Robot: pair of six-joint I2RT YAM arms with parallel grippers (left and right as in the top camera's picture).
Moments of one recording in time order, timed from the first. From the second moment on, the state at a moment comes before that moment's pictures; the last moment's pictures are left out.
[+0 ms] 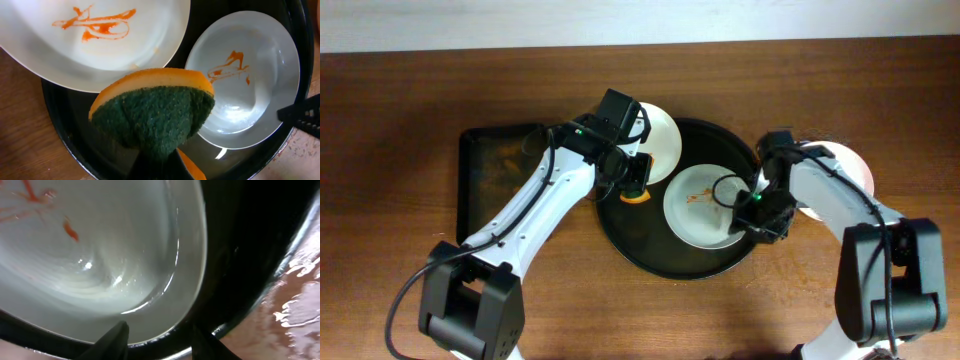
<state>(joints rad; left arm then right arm) -0.48 1.82 1.48 -0.87 0.18 -0.23 0.10 1.80 1.10 -0.99 -0.30 0.42</state>
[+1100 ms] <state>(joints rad) -0.62 2.06 1.48 -0.53 0.62 -0.16 0.13 1.76 0.98 -0.80 -0.29 0.50</state>
